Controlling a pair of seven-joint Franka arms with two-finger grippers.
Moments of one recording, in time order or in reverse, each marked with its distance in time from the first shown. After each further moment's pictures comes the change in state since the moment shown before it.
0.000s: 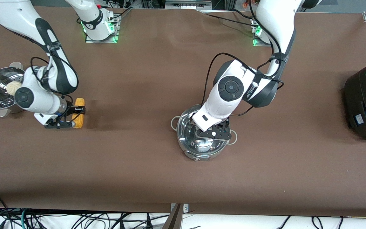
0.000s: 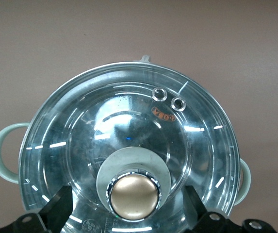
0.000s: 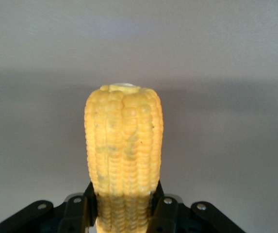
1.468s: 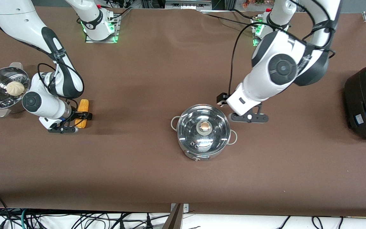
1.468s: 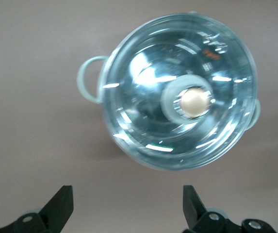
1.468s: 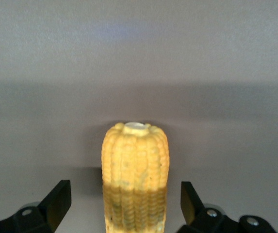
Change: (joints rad) left arm 0.142 -0.253 -0.085 -0.164 -0.039 -0.216 0.022; right arm 0.015 0.095 -0.003 -0.056 -0.064 0.231 0.064
